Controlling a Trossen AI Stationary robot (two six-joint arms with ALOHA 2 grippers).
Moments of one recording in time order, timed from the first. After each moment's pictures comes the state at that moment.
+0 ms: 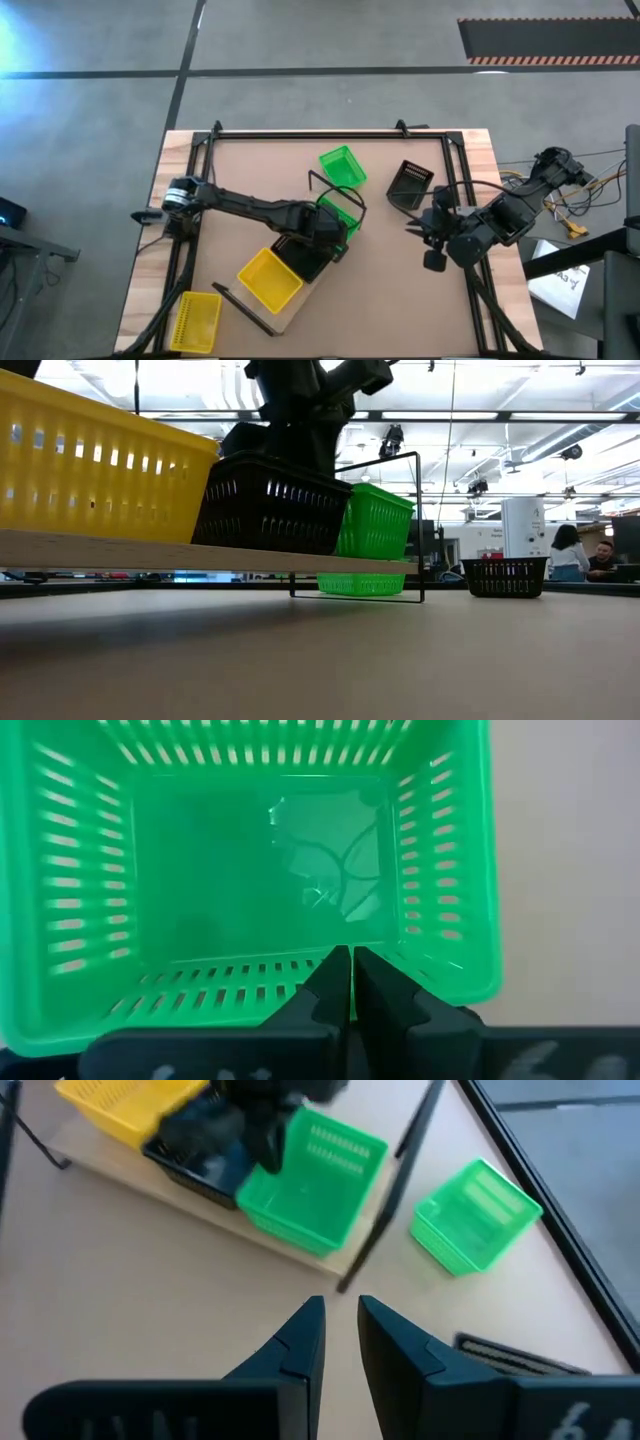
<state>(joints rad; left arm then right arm) -0.17 1.93 1.68 -0.91 -0.21 -1.01 0.63 1.16 1.30 -1.16 0.60 0.62</state>
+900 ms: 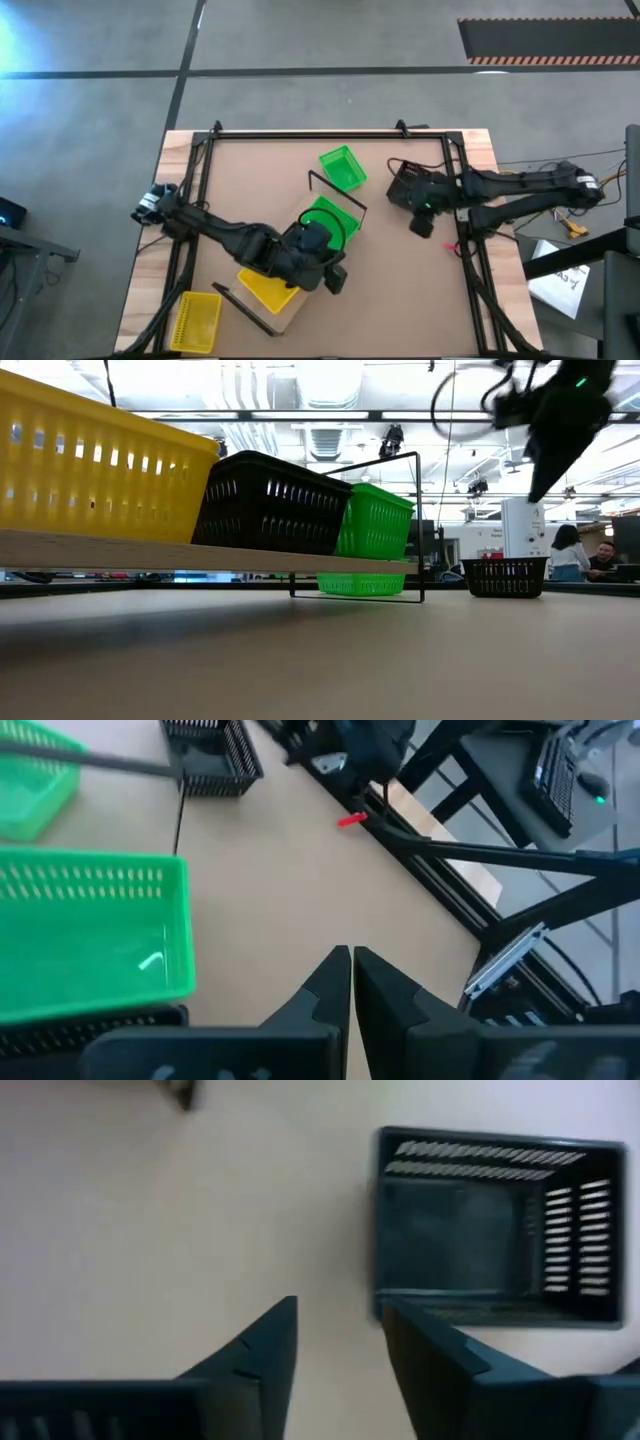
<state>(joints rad) -0.43 1.80 1.81 -0.70 -0.56 -1.07 0.03 1.01 0.84 -1.06 0.18 0.43</state>
